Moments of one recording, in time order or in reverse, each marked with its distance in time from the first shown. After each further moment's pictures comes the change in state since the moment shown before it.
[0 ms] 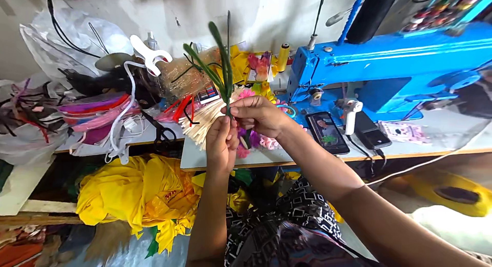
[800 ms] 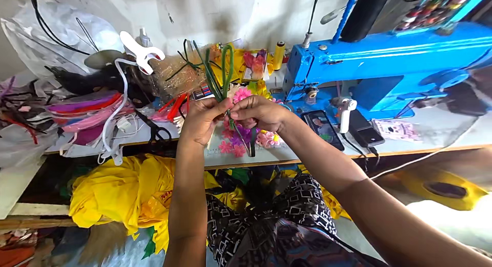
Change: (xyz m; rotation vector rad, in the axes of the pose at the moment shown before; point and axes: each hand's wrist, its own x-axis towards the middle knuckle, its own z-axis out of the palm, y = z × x) left_hand 0.061 0.044 -0.012 0.401 -0.099 -0.206; right_hand 0.002 -0.002 -0.029 -0.078 -0.156 0.160
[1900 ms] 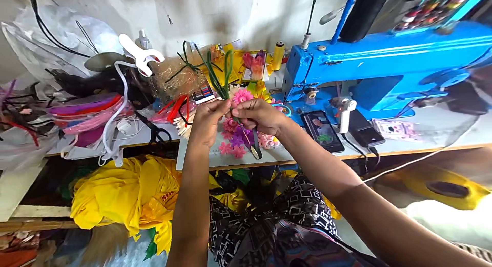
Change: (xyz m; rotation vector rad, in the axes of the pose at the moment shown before) left_hand 0.012 -0.029 0.000 0.077 0.020 0.107; right_hand -0.002 0.014 -0.001 0.006 0.208 -0.023
